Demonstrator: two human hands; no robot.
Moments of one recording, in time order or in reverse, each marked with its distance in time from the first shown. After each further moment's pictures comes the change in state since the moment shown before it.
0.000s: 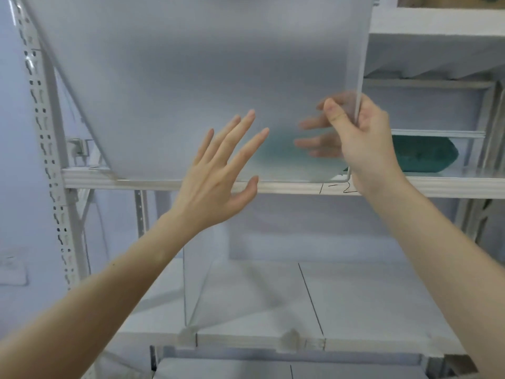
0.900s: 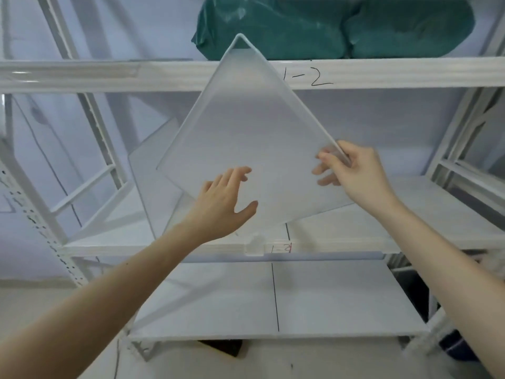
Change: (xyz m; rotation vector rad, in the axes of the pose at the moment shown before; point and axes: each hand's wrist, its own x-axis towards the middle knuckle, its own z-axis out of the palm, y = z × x) left_hand -0.117 0.123 0.124 -0.323 -0.731 -0.362; right_hand -0.105 0.166 -0.143 -0.503 -0.107 0.370
